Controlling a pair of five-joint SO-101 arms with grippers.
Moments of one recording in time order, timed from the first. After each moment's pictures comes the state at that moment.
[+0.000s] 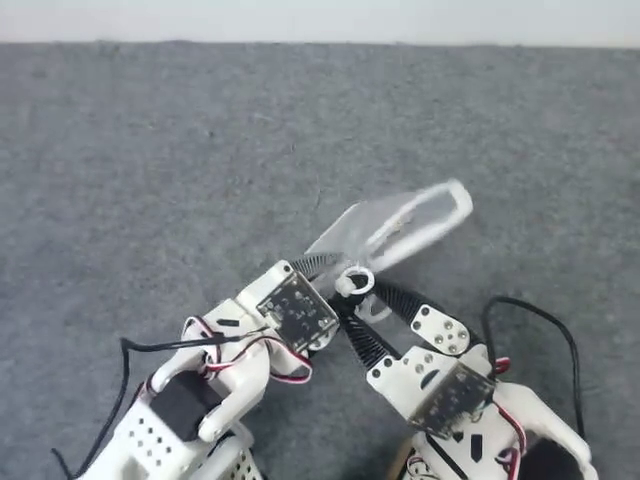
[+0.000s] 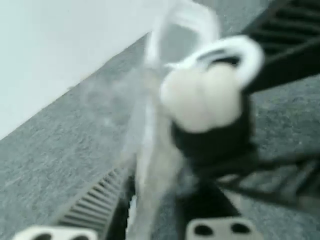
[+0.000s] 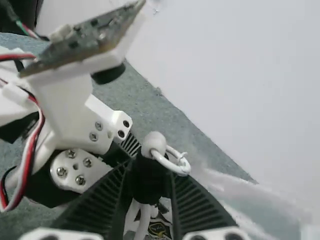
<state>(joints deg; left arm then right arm) 35.1 -83.2 73.7 47.7 -10.6 -44.8 -102.9 57.7 62.7 21.9</state>
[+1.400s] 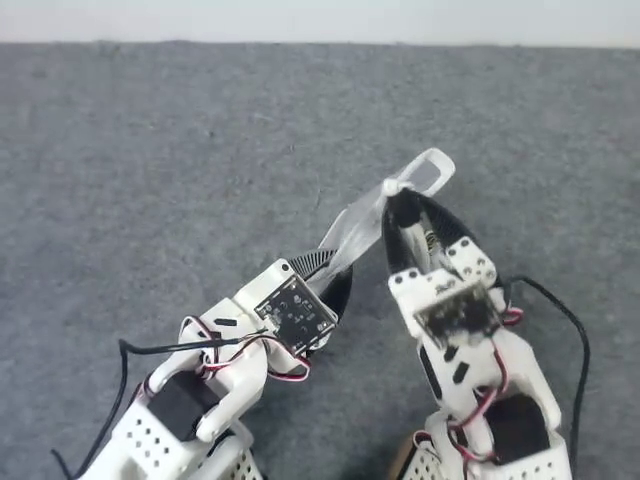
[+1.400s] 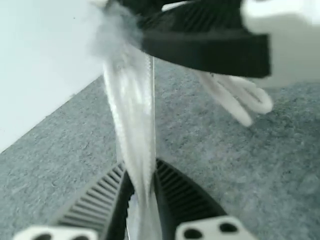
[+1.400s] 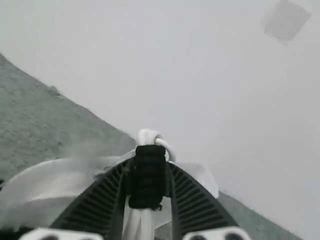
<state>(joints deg) 35.1 -83.6 73.5 48.4 -12.4 -20.1 -89.1 64.9 37.2 20.7</state>
